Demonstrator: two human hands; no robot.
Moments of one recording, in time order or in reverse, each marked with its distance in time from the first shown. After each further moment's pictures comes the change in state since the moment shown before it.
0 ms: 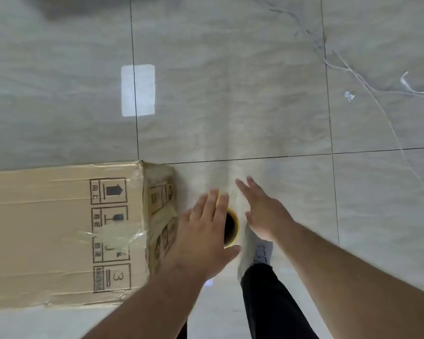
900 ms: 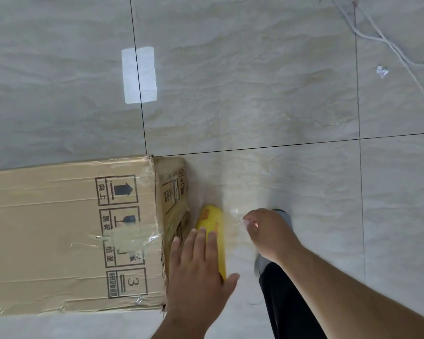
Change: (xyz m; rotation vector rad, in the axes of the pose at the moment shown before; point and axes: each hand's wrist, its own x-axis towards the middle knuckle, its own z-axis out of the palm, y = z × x) left_hand -0.046 -0.052 0.074 0.083 0.150 -0.105; right_hand 0.010 -0.020 0.082 0.284 0.011 0.111
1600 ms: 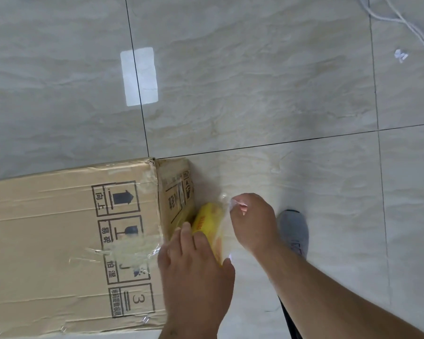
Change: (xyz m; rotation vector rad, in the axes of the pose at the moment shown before) left_hand 0.036 -0.006 -0.031 0.025 -0.091 -0.261; right_hand 0.030 -0.070 0.029 0.415 0.343 0.045
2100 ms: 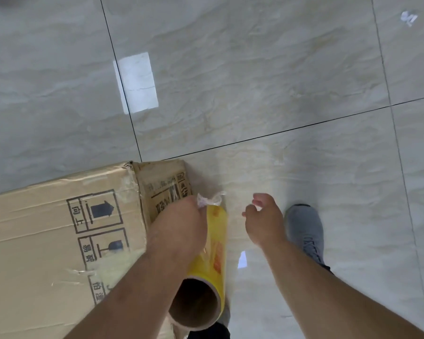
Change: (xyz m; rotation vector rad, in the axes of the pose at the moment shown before) left_hand 0.101 0.005 -0.027 -0.099 -0.257 -0.040; right_hand 0.033 0.066 0.031 0.282 0.005 0.354
